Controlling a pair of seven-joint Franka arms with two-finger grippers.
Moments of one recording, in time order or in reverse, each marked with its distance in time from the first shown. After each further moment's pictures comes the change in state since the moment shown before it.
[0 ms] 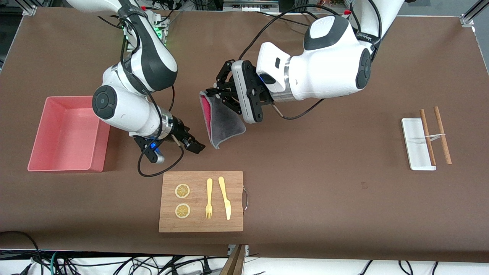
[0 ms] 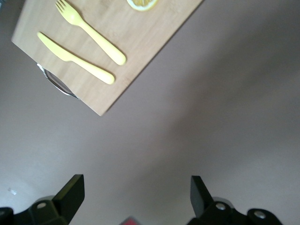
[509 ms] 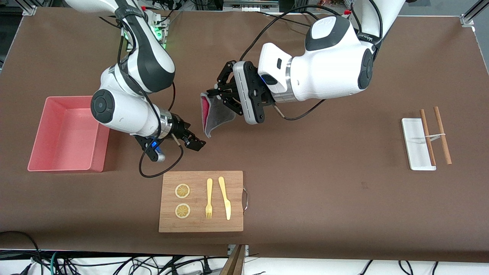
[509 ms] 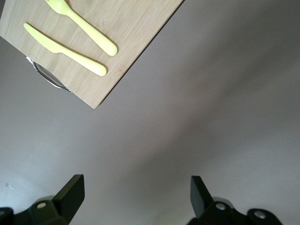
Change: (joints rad) left arm 0.005 0.000 0.000 0.001 0.000 0.001 0.001; right arm -0.006 0.003 -0.004 0.000 0.037 -0.029 0.000
